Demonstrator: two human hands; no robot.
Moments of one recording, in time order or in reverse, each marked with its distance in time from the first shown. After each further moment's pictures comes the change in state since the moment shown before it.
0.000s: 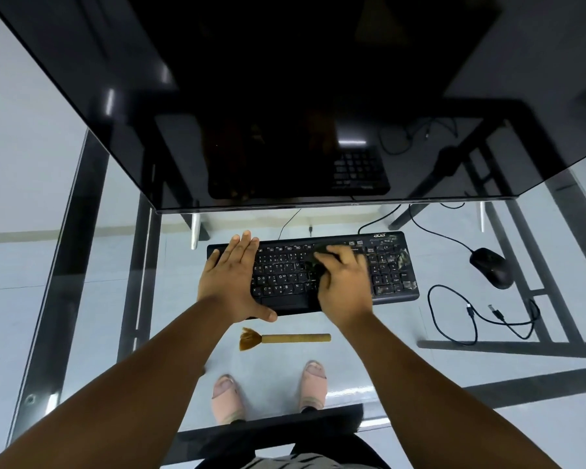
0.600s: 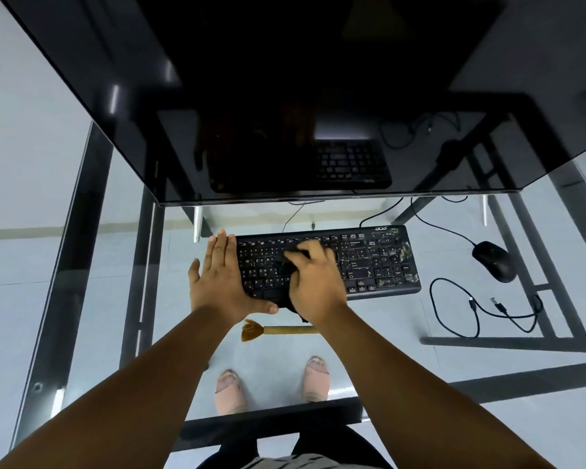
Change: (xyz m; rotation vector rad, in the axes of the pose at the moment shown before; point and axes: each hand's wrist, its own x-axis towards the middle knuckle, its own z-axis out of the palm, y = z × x) left_hand -0.022 0.004 0.011 -0.097 0.113 -0.220; right_hand -0.004 -0.036 0.009 0.028 -0.133 -0.071
